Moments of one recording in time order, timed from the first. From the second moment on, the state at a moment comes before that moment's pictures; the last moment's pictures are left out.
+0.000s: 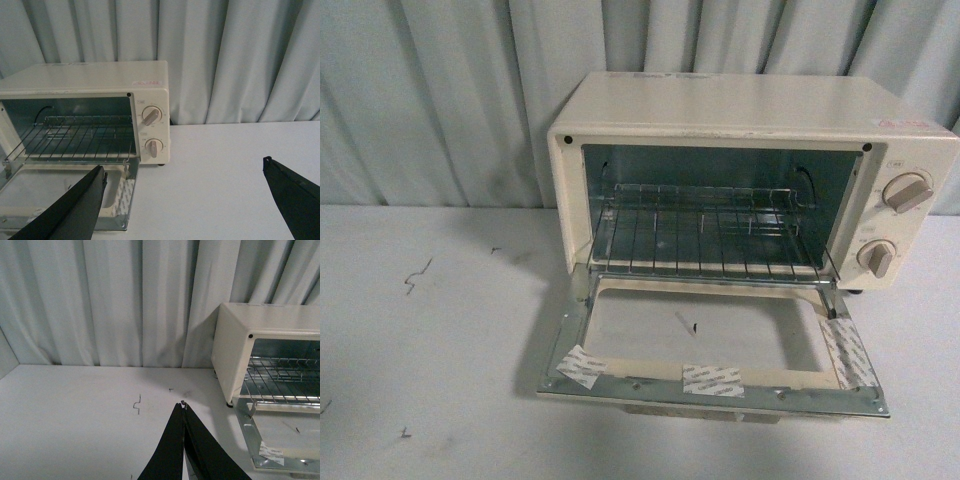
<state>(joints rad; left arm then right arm) 0.00 0.01 0.01 0.00 0.00 -0.02 0.00 0.00 0.01 0.00 0.00 0.00</state>
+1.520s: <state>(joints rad) 0.00 0.01 0.01 0.00 0.00 -0.02 0.00 0.00 0.01 0.00 0.00 0.00</state>
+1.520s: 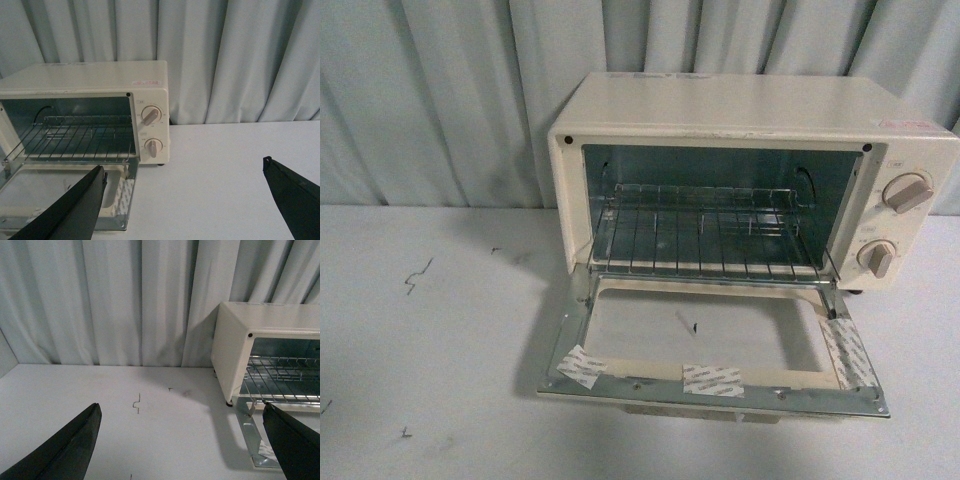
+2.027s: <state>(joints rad) 0.00 0.01 0.01 0.00 0.00 -0.02 0.00 0.00 0.01 0.00 0.00 0.00</state>
